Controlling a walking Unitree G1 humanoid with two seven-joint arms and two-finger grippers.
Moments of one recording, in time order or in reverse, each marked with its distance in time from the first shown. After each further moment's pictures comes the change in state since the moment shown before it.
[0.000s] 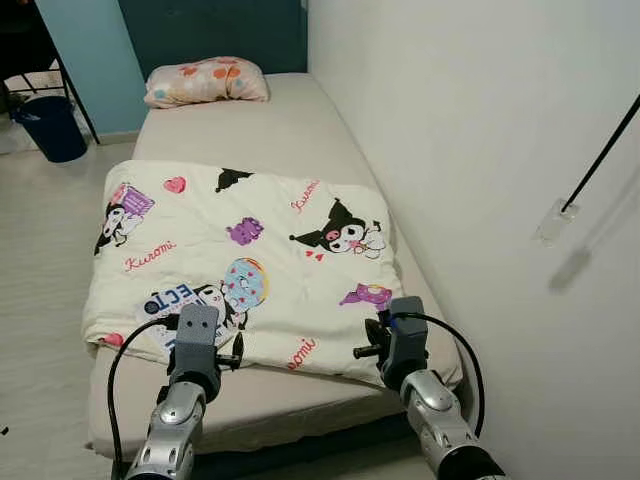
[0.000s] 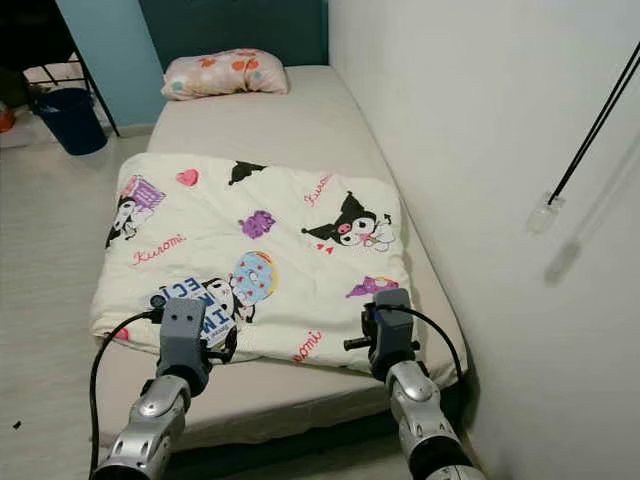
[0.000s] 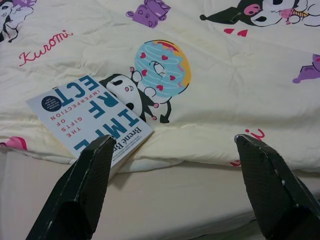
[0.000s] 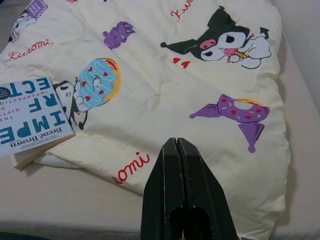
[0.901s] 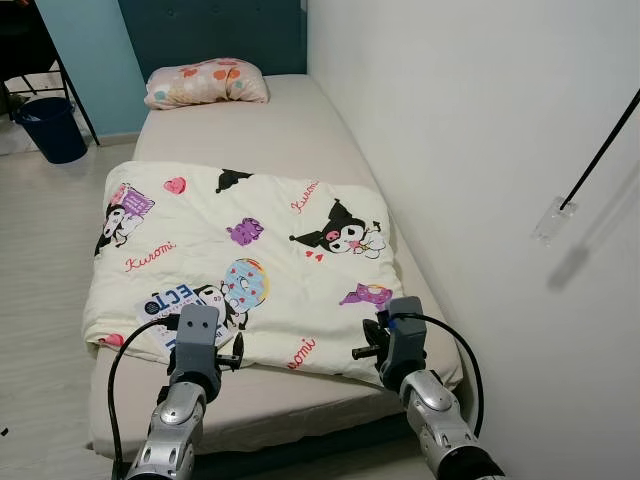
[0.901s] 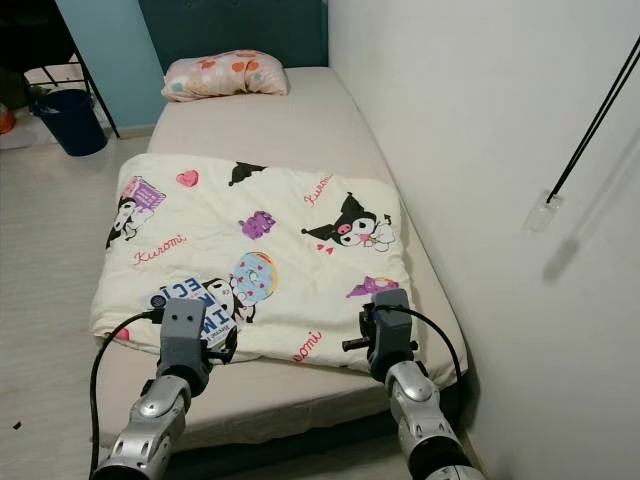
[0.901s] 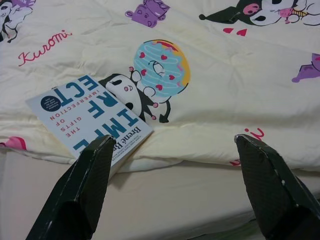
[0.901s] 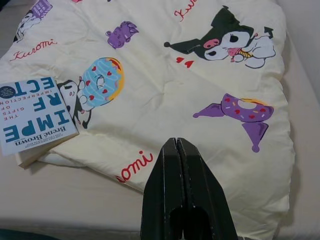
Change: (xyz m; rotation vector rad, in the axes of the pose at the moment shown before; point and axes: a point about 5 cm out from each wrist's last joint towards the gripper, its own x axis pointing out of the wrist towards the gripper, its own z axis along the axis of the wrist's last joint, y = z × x) left arm 0.000 0.000 0.000 0.002 0.000 0.000; right arm 0.000 0.001 0.000 0.004 0.001 0.016
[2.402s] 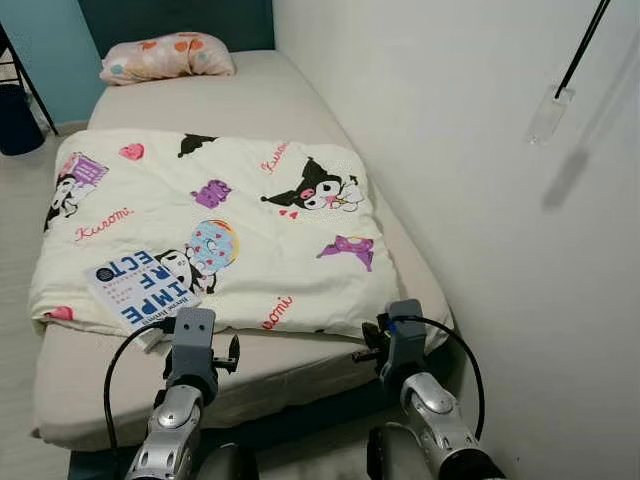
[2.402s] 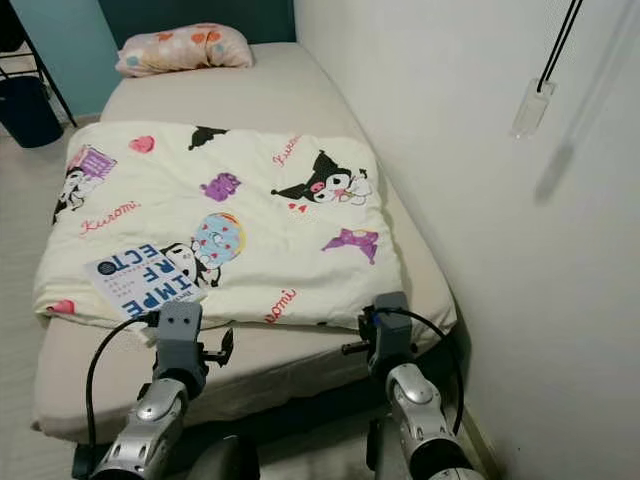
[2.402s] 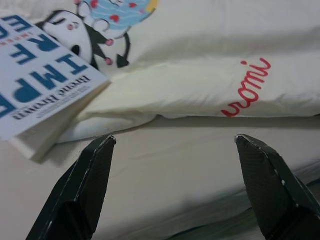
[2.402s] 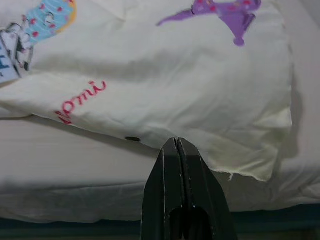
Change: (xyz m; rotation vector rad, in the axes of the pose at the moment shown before) left arm -0.002 0.003 -0.003 0.000 0.009 0.027; right arm -0.001 0.000 -0.003 0.005 0.010 0.017
